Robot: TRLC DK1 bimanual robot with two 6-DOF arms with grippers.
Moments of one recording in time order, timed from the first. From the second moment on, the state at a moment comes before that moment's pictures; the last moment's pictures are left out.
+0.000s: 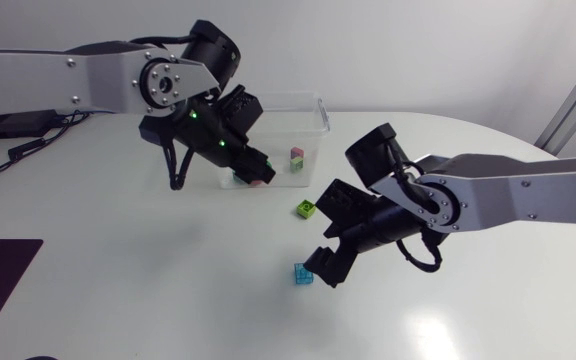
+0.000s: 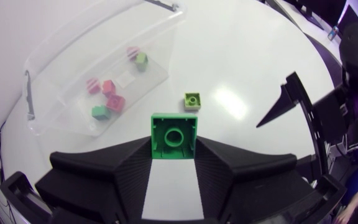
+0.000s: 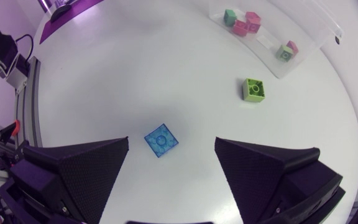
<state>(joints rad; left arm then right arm) -0.52 1.79 1.43 -0.64 0.12 0.20 0.58 1.59 0.88 -0.35 -0.26 -0.34</state>
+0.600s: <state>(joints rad) -0.41 1.85 1.59 -0.44 0.06 0.09 0.57 1.71 0.97 -0.48 -0.36 -0.66</state>
